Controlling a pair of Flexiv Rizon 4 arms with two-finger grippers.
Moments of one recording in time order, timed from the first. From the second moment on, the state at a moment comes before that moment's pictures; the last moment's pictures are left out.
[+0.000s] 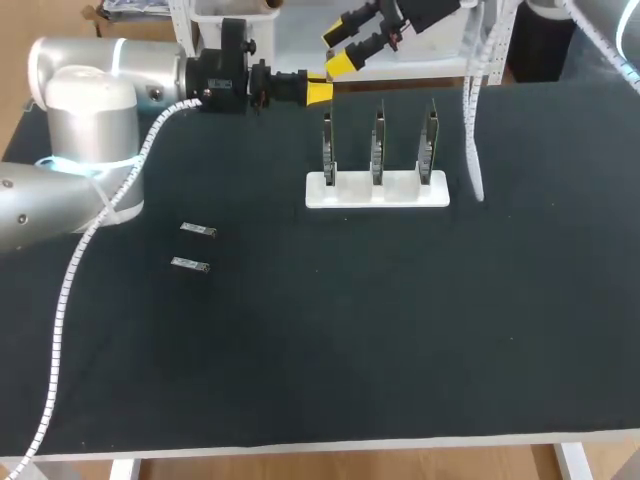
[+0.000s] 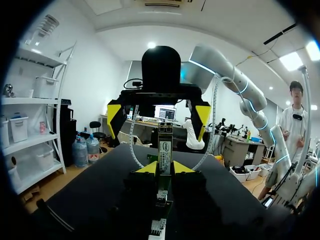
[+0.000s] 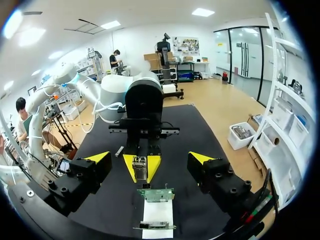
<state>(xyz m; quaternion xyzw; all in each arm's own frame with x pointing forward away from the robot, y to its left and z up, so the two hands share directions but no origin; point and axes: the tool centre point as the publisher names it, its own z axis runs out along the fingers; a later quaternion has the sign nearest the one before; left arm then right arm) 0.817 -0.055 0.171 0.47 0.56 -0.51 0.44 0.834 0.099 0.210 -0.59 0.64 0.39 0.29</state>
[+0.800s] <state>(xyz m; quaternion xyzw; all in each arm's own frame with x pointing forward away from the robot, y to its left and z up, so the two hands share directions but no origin) 0.817 -0.055 0.171 0.47 0.56 -0.51 0.44 0.830 0.101 0.208 -0.60 0.64 0.39 0.29</state>
